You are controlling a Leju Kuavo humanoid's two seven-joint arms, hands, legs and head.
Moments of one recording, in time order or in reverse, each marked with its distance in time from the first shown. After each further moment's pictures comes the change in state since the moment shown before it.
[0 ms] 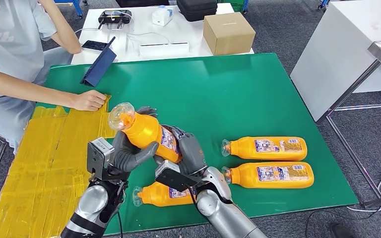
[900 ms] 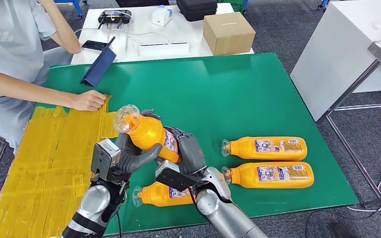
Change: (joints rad) left arm -0.007 0.001 -0.018 0.018 -0.049 0.002 -0.008; right arm -0.017 0.003 0.012 0.044 -0.015 -0.016 -0.003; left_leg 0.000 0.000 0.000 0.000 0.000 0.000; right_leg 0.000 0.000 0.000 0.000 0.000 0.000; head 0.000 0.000
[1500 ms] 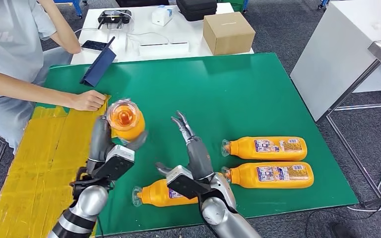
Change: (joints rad) left arm -0.021 0.059 0.063 -0.067 -0.623 0.425 0.068; right arm 0.125 -0.035 -0.039 -0.232 -0.061 -0.028 -0.018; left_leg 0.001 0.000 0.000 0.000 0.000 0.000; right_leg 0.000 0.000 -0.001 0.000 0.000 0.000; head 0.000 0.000
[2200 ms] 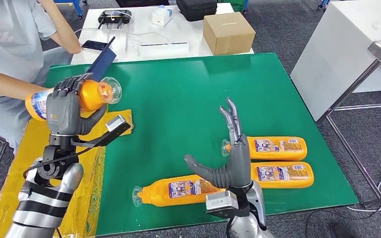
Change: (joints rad) left arm -0.150 0.130 0.137 0.054 -0.816 0.026 0.366; right arm 0.160 -0.078 -0.086 -0.434 0.070 -0.105 -0.065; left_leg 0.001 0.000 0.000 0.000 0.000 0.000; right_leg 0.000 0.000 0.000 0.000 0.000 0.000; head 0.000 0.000
